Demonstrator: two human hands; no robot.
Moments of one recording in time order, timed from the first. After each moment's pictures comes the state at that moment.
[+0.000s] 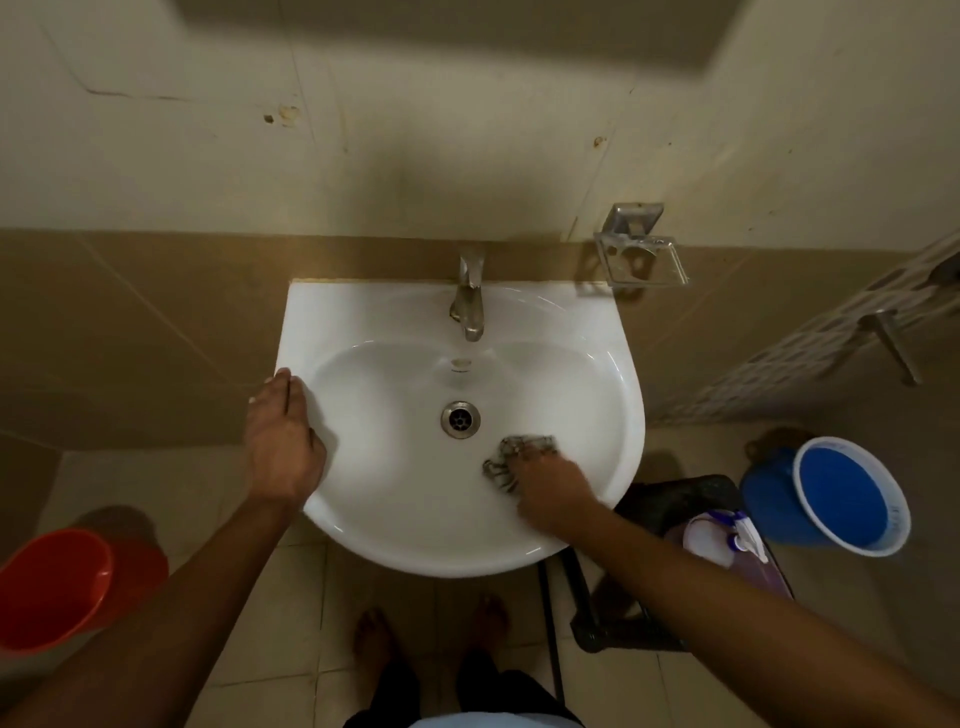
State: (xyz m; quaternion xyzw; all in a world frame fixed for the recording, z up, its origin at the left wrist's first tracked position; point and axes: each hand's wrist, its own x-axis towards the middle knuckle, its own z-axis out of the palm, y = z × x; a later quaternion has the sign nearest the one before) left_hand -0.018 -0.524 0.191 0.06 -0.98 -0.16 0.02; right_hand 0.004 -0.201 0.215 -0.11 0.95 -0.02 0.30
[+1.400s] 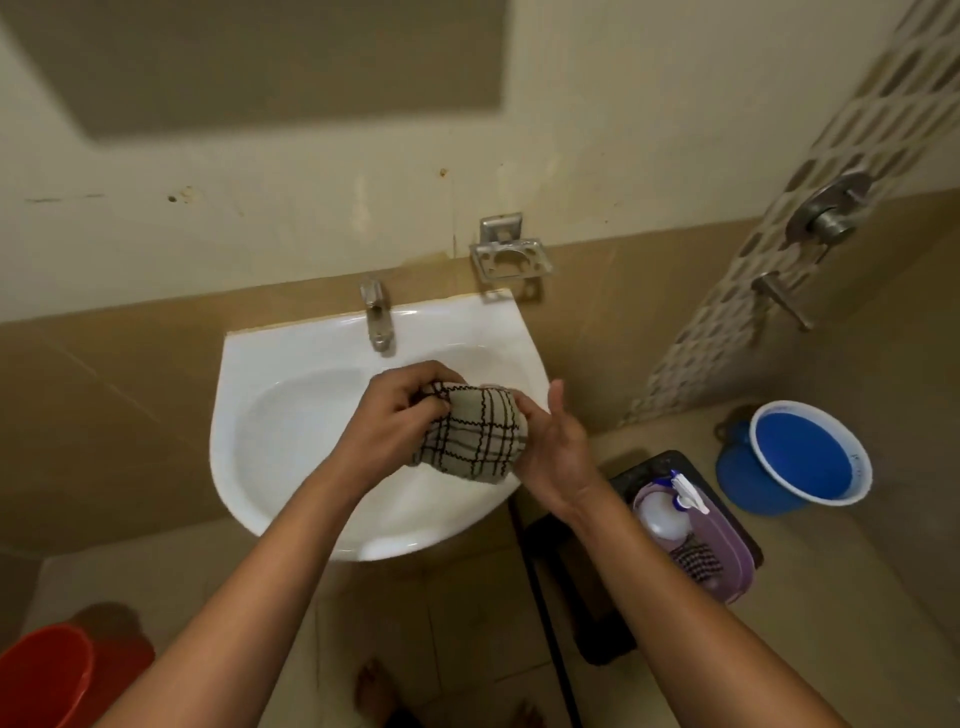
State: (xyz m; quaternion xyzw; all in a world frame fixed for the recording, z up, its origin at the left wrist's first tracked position) left_hand 0.037 -0.319 0.368 -0.15 -0.80 -0.58 -0.10; right_hand 0.074 -0.125 0.300 0.06 0.48 -0.87 0.14
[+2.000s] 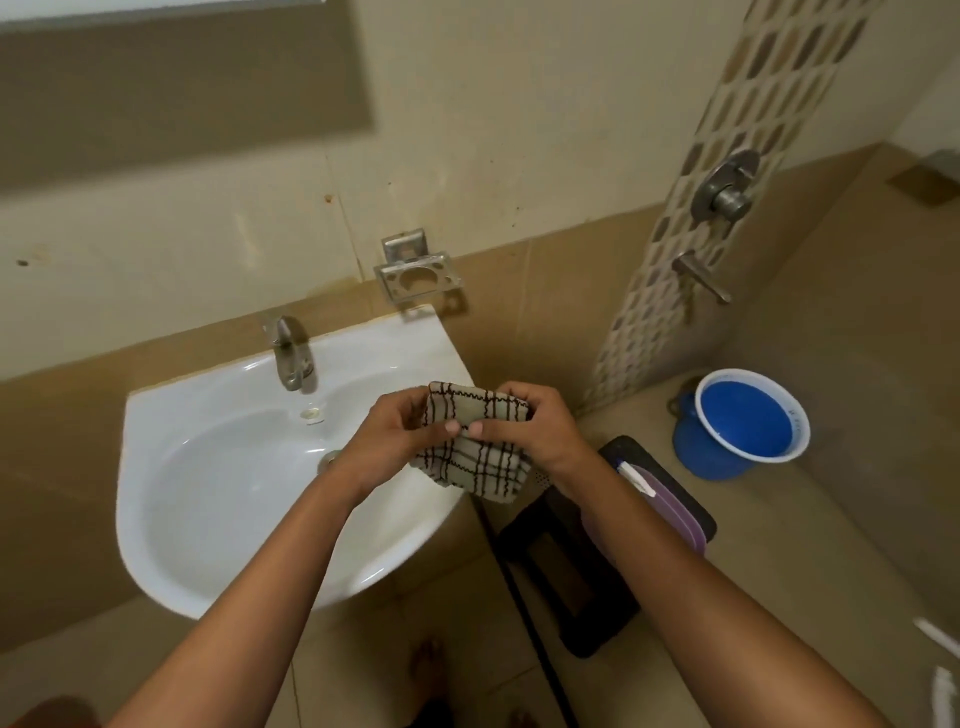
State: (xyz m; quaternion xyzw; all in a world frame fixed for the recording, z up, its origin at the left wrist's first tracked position) left_hand 0.013 -0.237 0.345 -0.14 -0.74 -0.61 -0.26; right_hand 0.072 -0.045 0.329 0.09 0.69 -0.72 0.03
